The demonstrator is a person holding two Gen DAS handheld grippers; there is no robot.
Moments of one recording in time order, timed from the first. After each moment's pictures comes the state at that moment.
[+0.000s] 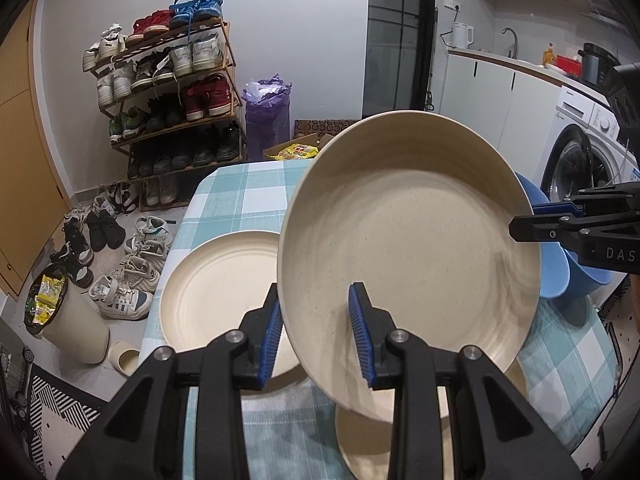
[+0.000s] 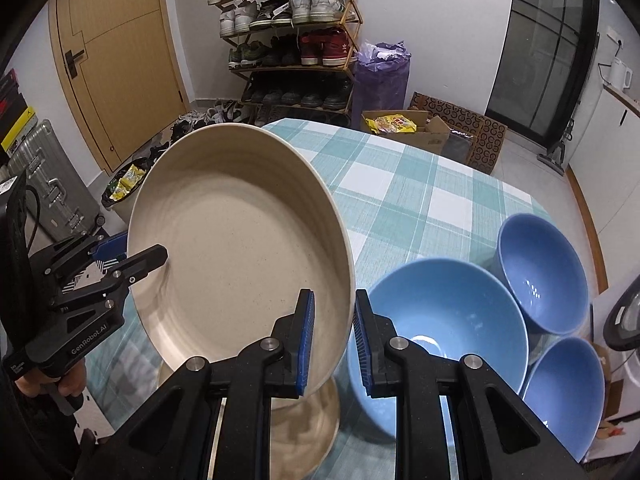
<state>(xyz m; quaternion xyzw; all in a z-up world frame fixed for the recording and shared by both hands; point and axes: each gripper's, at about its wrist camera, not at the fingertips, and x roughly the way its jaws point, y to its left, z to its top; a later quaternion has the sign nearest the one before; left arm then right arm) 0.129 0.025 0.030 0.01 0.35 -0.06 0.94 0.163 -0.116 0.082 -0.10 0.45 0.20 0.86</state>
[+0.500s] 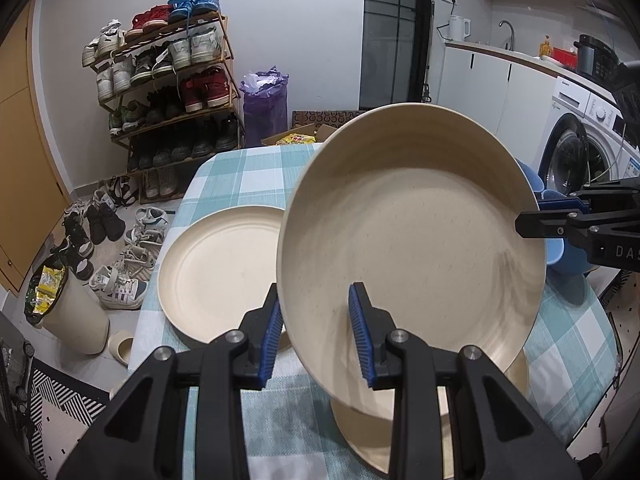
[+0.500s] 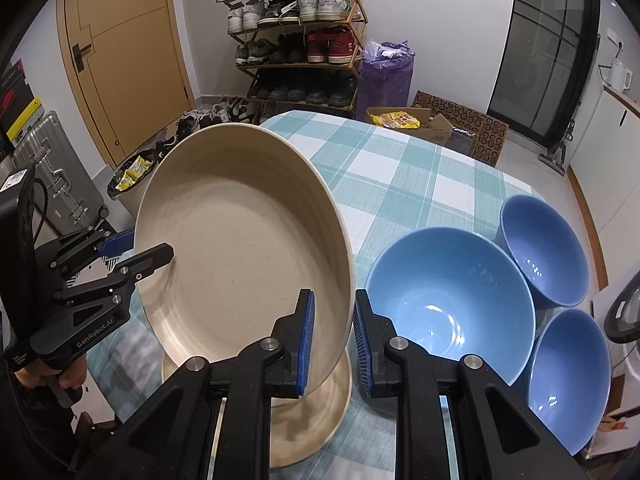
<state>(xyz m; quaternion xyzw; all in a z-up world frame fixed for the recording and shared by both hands) 0.106 0.024 0.015 0.01 0.36 -0.07 0.93 0.128 -0.117 0.072 -0.10 0.45 0.20 0.86</state>
